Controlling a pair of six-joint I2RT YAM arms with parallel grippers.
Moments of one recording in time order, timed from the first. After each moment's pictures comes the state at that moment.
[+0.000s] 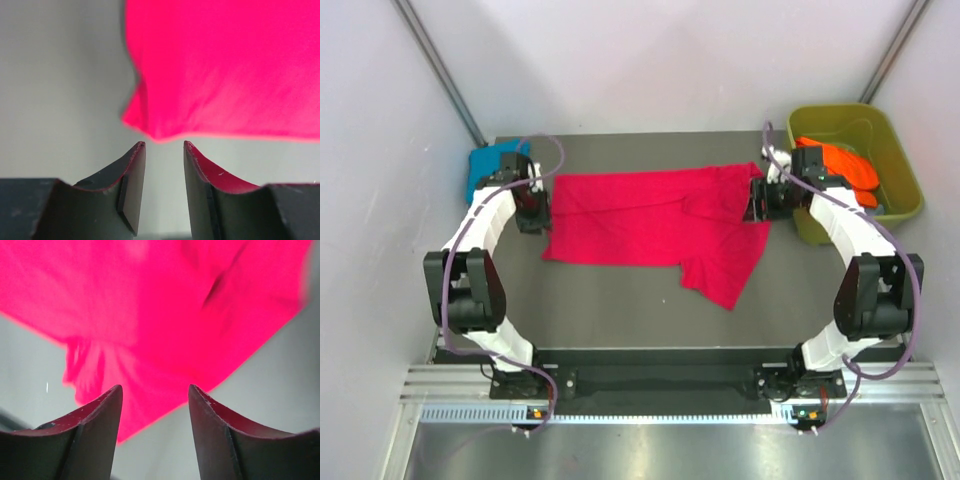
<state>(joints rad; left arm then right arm) 0.04 1.66 1.36 -0.82 0.10 -0.12 0.04 1.58 1.29 -0.67 -0.40 -0.06</state>
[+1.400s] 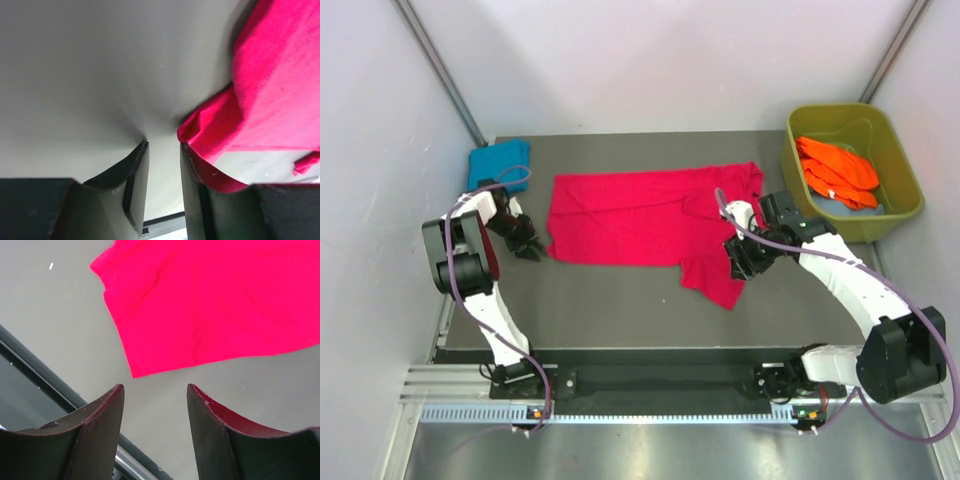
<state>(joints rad) 0.27 1.97 1.34 -0.86 0.36 -0.23 0.32 1.25 0.95 -0.82 -0.35 -0.32</state>
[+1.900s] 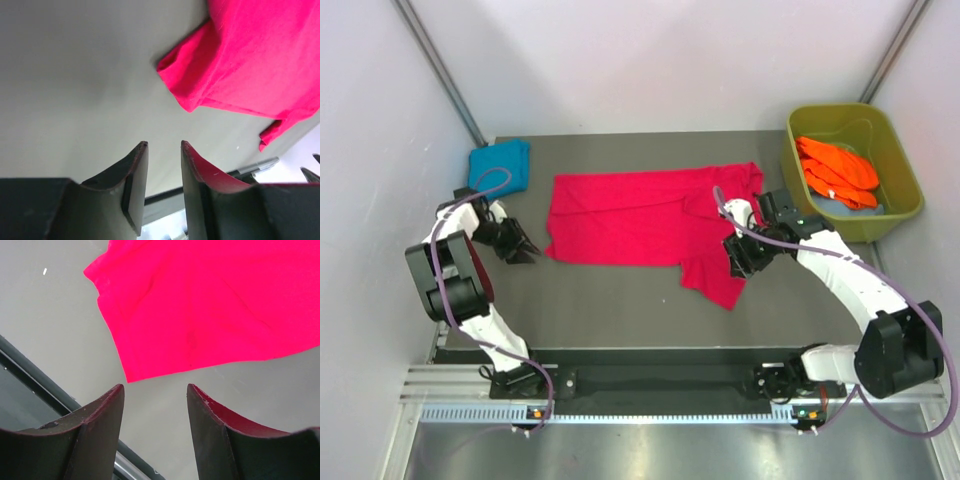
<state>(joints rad) 0.38 1.76 1.22 -0.89 0.51 -0.22 0.32 1.28 0.97 -0.80 -0.34 -0.33</state>
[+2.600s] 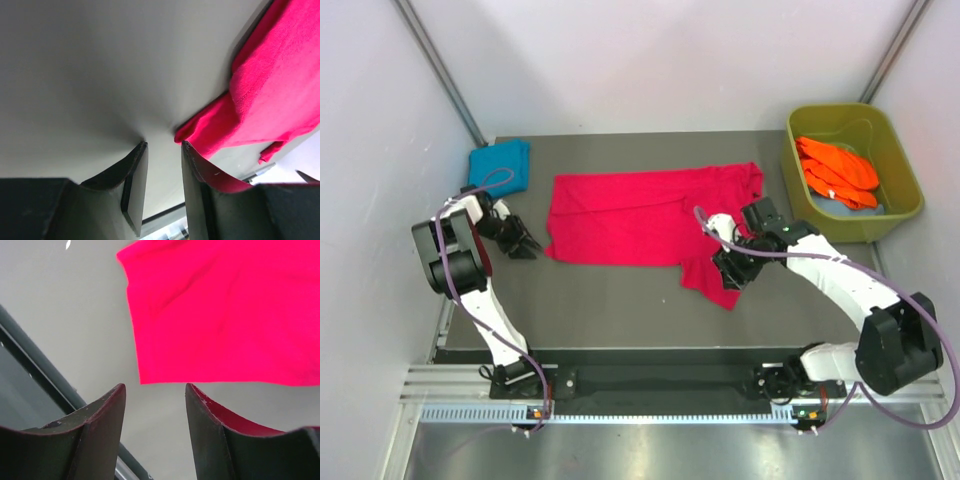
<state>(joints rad) 0.38 2.01 1.35 -0.84 0.52 -0.22 0.41 1.30 0.93 -0.78 -0.36 -0.41</state>
